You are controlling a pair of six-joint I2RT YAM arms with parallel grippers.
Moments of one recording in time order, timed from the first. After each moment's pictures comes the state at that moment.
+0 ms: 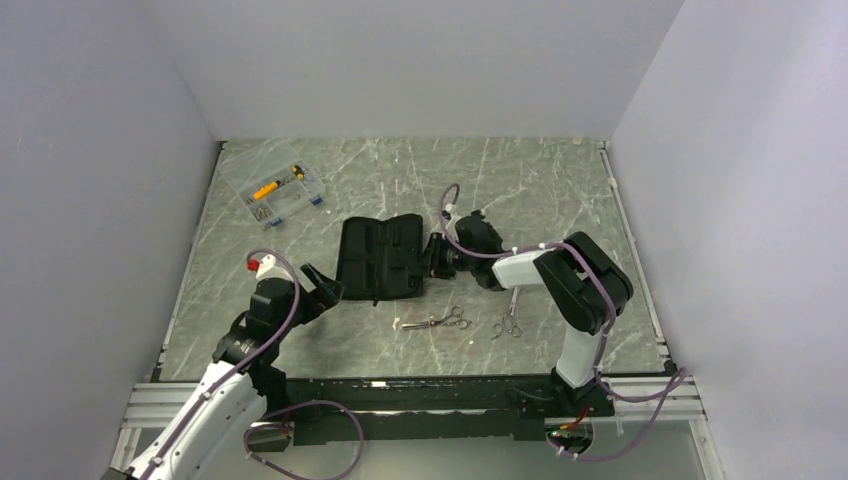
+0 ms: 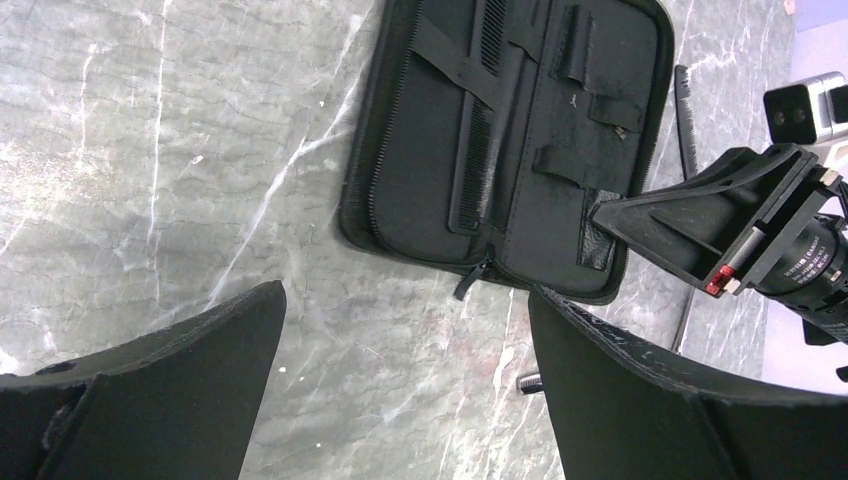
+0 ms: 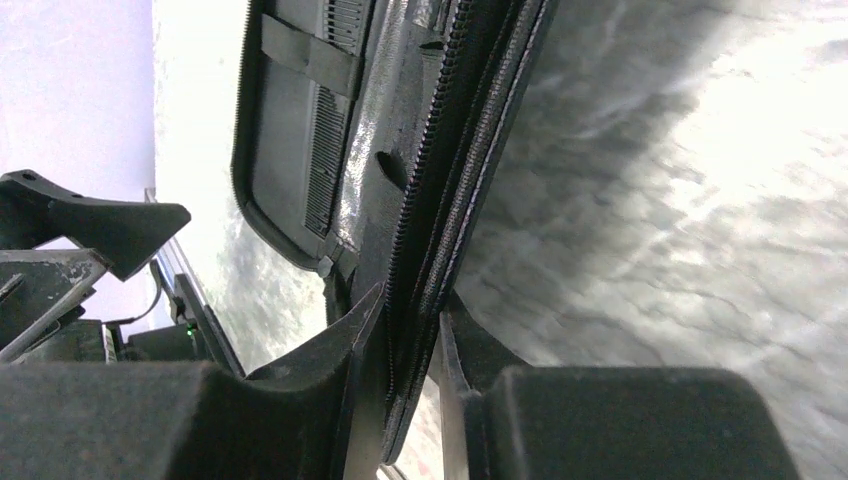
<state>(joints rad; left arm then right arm) -0.35 0.48 0.25 -0.29 -0.06 -0.86 0.61 1.83 0.78 0.47 -0.45 0.74</state>
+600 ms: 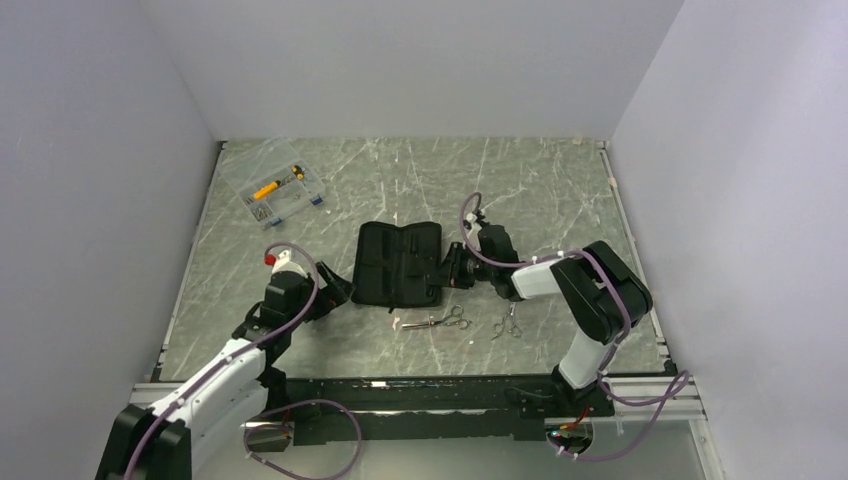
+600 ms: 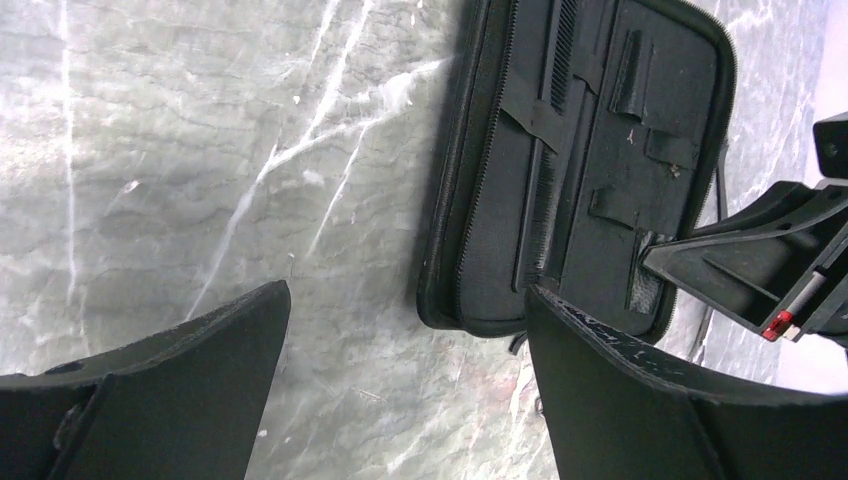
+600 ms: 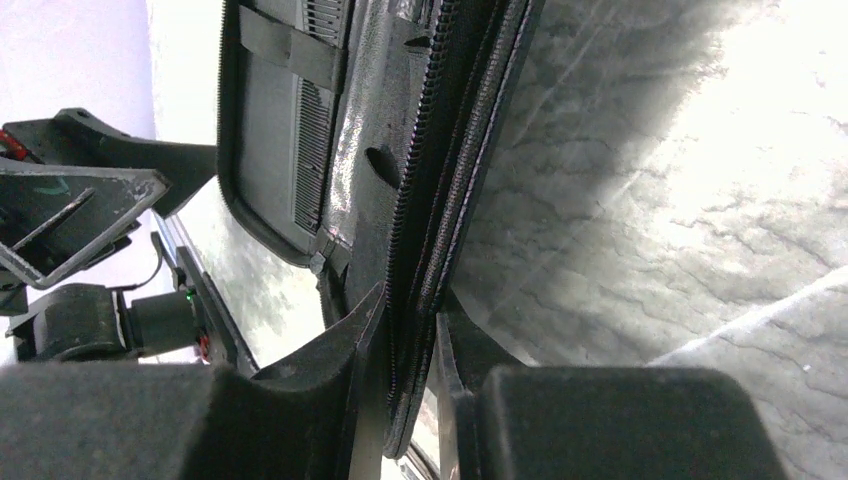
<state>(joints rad) -0.35 0.77 0.18 0.02 0.00 -0.84 0.51 1.73 0.61 0.50 -0.53 0.72</state>
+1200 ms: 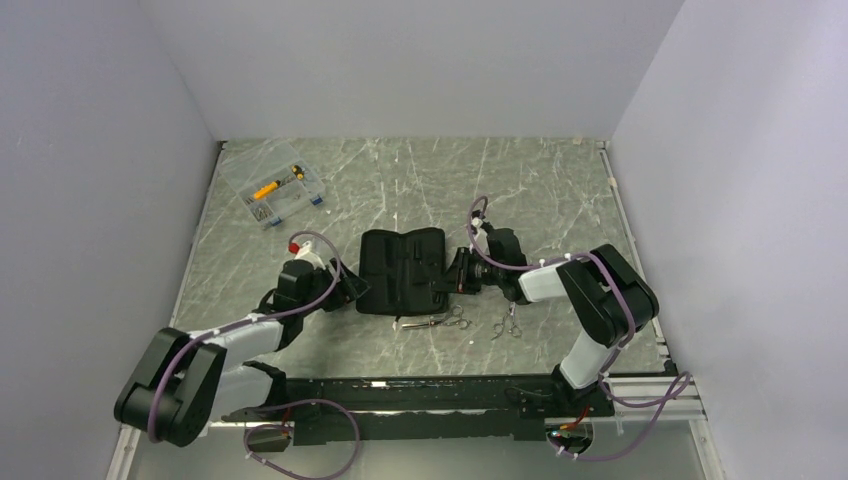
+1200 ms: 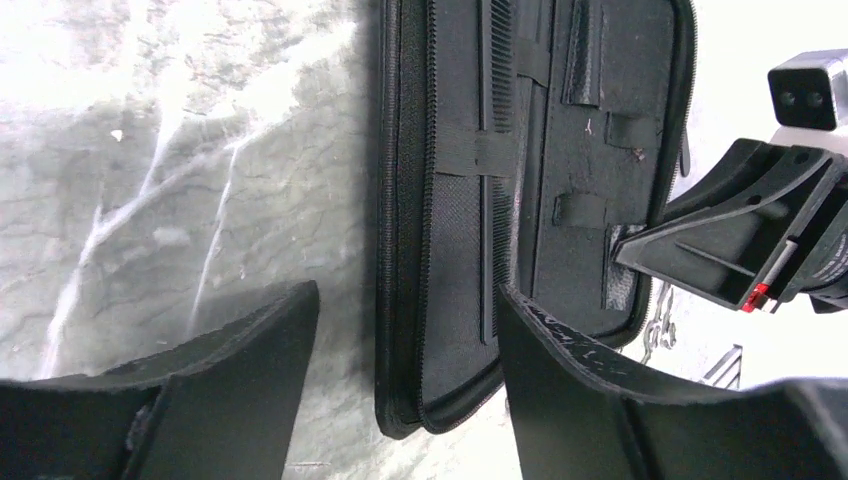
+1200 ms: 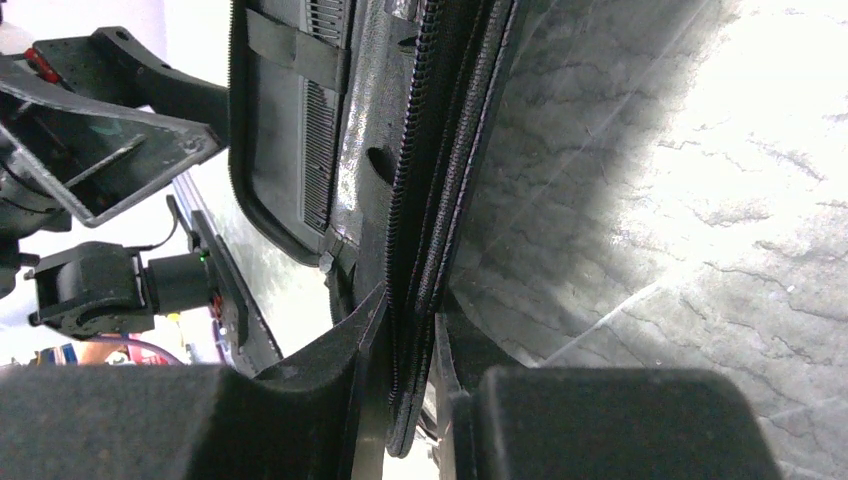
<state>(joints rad) -0.35 1.15 0.21 0.39 0.21 -0.81 0.46 1.70 0.55 0.49 -0.63 0.70</state>
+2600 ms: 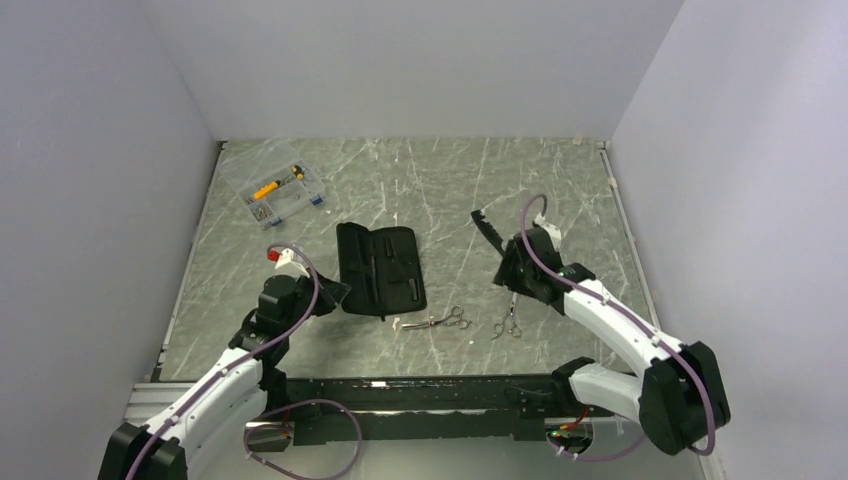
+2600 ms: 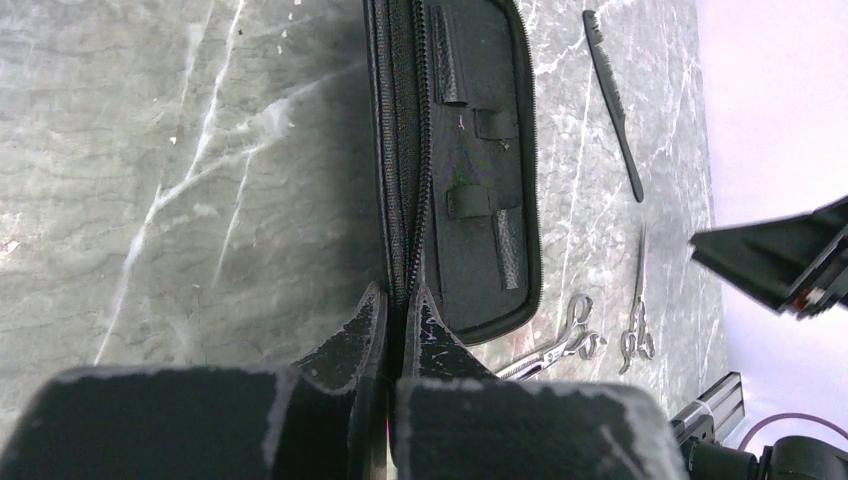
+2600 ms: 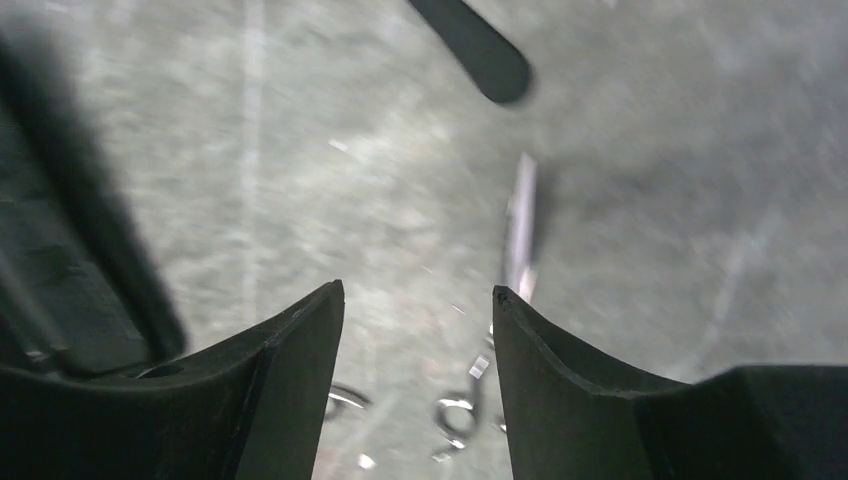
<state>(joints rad) -0.36 0.70 0.16 0.15 0.11 -0.78 0.42 1.14 0.67 -0.39 0.15 0.68</state>
